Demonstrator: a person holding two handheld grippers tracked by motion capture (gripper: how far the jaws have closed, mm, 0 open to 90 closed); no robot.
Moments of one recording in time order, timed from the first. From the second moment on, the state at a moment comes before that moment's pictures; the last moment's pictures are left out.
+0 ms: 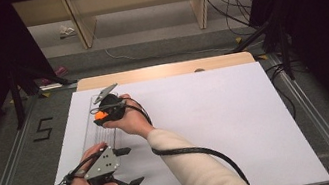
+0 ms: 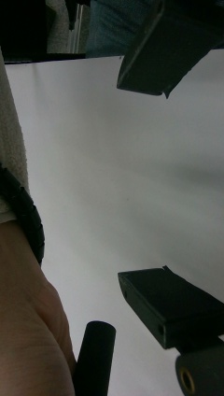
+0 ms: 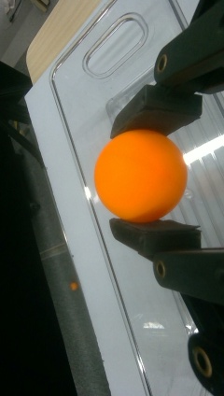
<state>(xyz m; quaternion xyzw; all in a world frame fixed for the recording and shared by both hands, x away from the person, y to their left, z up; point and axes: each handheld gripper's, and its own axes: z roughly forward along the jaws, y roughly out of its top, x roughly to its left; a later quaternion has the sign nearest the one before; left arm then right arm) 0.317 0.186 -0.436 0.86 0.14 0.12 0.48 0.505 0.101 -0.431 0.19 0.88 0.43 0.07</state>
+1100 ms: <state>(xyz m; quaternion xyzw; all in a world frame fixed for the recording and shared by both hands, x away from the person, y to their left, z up) 0.316 0.185 -0.436 0.86 0.14 0.12 0.48 0.506 0.106 -0.440 0.19 0.89 0.41 0.06</state>
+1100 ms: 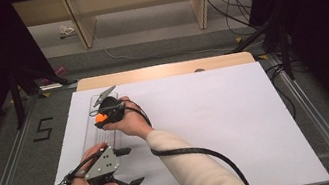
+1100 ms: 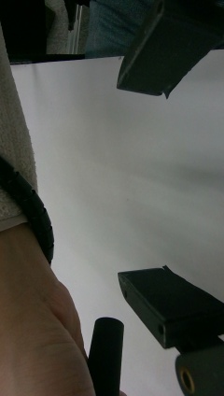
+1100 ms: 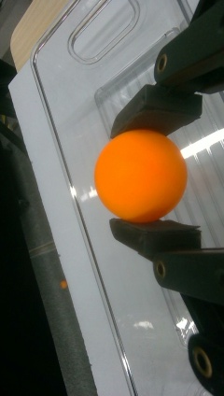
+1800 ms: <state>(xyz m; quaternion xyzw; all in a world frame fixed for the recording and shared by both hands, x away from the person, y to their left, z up) 0.316 0.185 -0.436 0.86 0.14 0.12 0.48 0.506 0.107 -0.445 0.19 0.89 0.40 0.06</state>
